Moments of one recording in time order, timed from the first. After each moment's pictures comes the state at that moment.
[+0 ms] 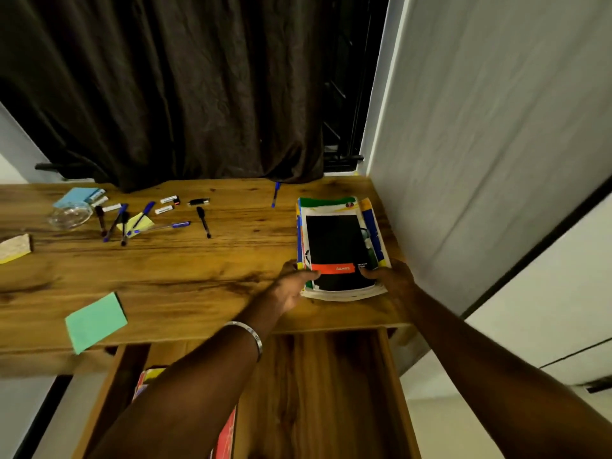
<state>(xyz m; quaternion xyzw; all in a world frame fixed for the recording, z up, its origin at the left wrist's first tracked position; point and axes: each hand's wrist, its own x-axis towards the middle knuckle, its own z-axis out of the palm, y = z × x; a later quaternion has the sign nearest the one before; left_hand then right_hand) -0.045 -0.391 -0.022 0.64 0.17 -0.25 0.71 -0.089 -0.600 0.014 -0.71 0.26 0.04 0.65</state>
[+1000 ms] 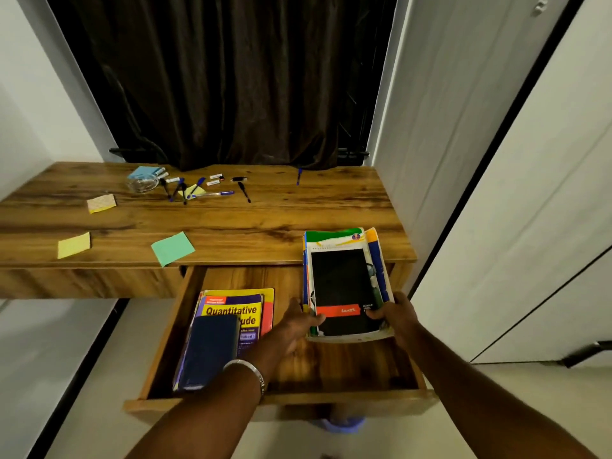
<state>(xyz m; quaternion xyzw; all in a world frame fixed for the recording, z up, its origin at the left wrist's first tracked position) -0.332 -0.311 -0.035 0.73 0.13 -0.26 0.62 -0.365 -0.516 0.015 -0.67 0.29 0.05 0.68</state>
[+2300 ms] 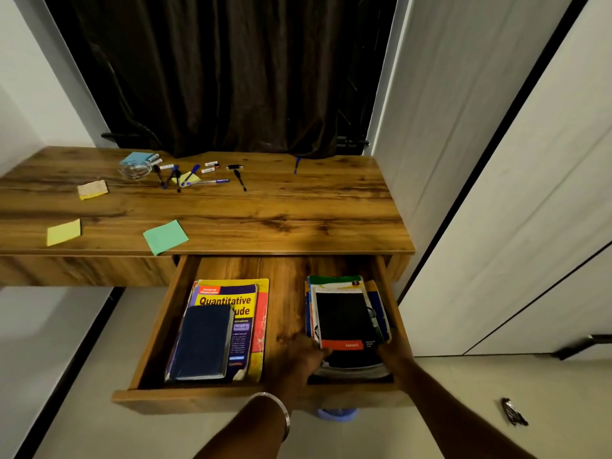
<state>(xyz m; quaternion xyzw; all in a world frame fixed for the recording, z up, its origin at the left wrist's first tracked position) -0.384 -0.341 -0.106 0.83 0.15 -0.27 0.46 -0.409 -0.535 -0.081 -0.74 0.25 0.08 0.62</state>
